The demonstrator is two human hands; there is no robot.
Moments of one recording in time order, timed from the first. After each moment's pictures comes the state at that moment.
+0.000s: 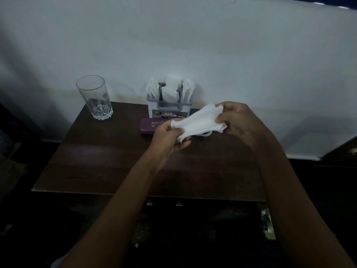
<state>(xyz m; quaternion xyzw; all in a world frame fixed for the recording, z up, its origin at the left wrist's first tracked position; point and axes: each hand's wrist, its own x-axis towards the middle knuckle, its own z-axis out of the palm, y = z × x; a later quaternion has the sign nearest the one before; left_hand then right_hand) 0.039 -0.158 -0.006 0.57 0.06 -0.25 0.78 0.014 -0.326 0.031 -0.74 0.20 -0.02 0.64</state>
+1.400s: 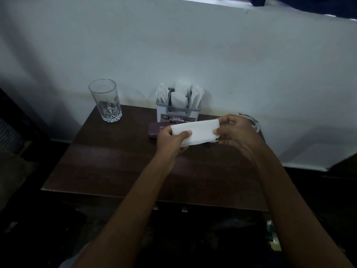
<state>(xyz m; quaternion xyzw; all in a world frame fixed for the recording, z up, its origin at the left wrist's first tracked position) 0.046 -0.152 -0.012 0.61 0.12 -0.18 0.76 0.018 -0.310 0.016 -0.74 0.23 -0.03 0.63</state>
